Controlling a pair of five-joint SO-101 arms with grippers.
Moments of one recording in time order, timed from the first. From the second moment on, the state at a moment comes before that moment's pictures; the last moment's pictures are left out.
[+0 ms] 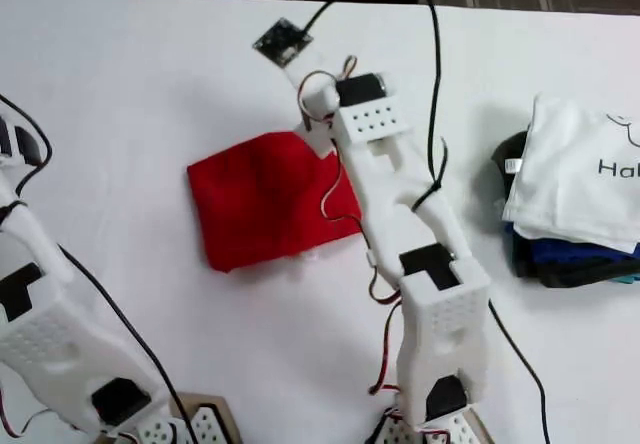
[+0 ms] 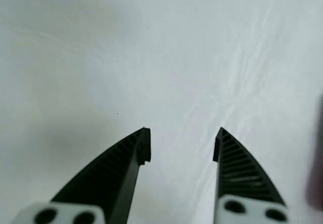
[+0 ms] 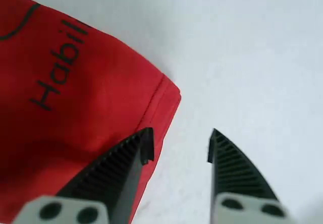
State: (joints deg) left arm -43.6 21.8 -38.7 97.5 -14.3; right arm -22.8 28.9 -28.2 73.8 30.8
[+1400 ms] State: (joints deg) left arm -6.0 21.8 2.2 61.2 -0.9; right arm -21.7 2.5 26.9 55.5 26.6
